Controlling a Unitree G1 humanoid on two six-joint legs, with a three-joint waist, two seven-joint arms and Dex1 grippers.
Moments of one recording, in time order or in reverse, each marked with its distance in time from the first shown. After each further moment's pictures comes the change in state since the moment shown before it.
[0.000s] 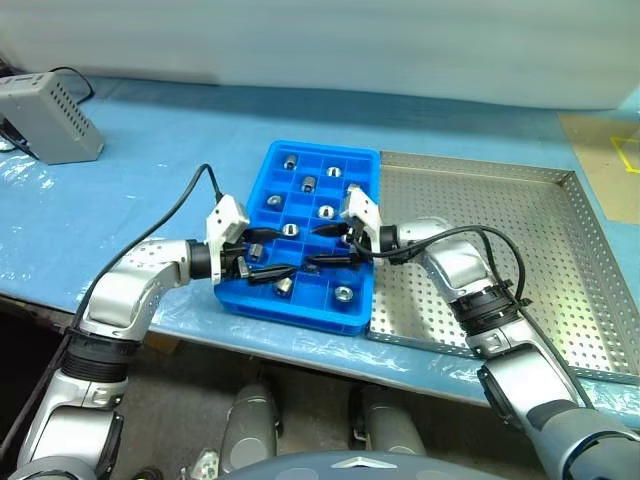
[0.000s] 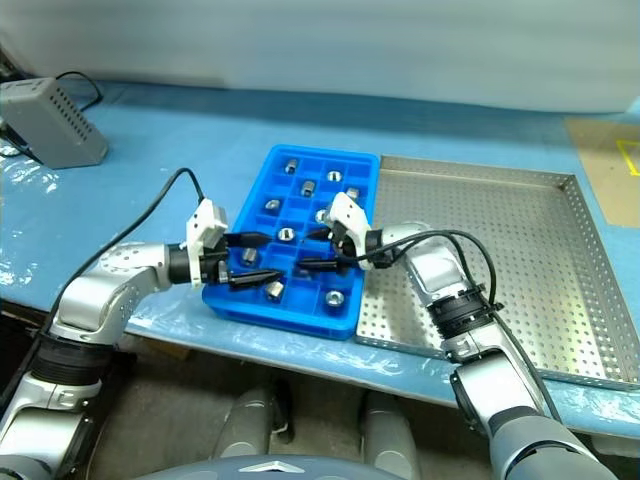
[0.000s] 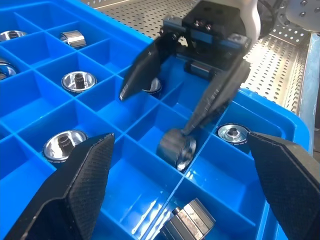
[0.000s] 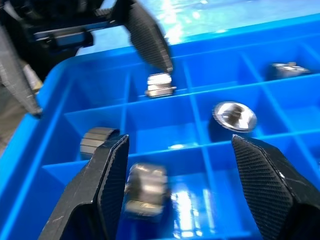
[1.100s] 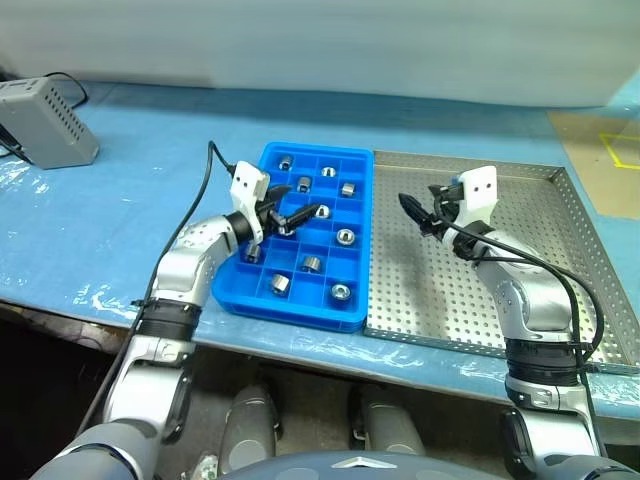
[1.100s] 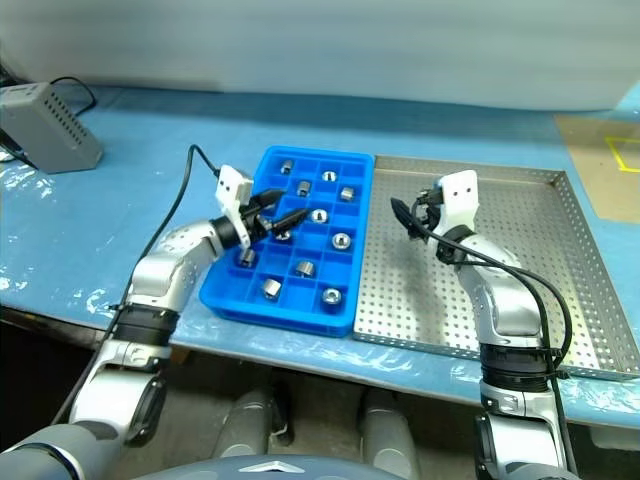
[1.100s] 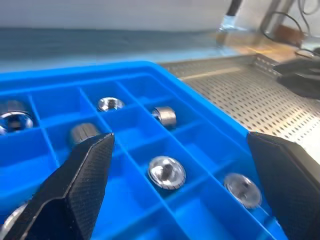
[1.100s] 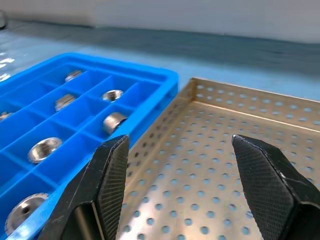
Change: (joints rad) left arm -0.222 -0.322 0.067 0.364 0.090 -0.187 0.348; right arm 0.294 0.006 -0.458 -0.400 0.079 0.193 -0.681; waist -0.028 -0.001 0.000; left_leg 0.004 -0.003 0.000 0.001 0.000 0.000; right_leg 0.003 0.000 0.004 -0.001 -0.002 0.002
